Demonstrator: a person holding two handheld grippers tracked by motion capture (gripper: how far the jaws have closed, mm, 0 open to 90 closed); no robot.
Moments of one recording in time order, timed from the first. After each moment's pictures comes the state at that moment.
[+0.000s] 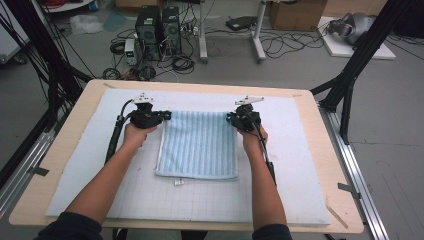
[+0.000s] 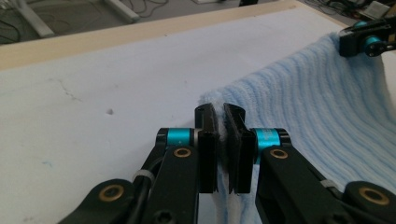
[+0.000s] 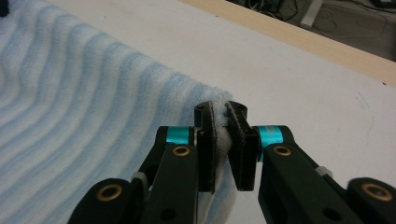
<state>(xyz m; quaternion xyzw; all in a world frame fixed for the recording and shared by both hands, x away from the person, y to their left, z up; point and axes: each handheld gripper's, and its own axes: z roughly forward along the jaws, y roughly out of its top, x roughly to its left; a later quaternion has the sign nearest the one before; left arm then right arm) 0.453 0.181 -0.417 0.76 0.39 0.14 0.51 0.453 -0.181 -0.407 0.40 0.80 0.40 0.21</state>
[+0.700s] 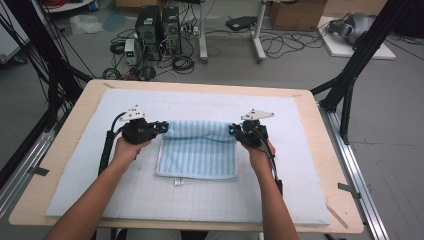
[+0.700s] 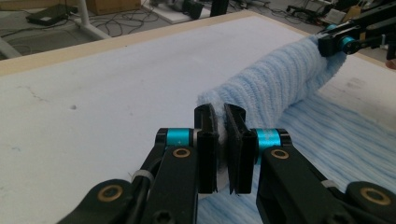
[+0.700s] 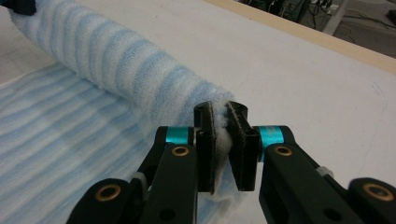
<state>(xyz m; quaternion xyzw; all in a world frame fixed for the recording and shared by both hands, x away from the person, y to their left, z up) 0.394 0.190 -0.415 0.75 0.33 0.14 0.55 0.392 -0.193 -0.400 0.37 0.79 0.44 0.20</state>
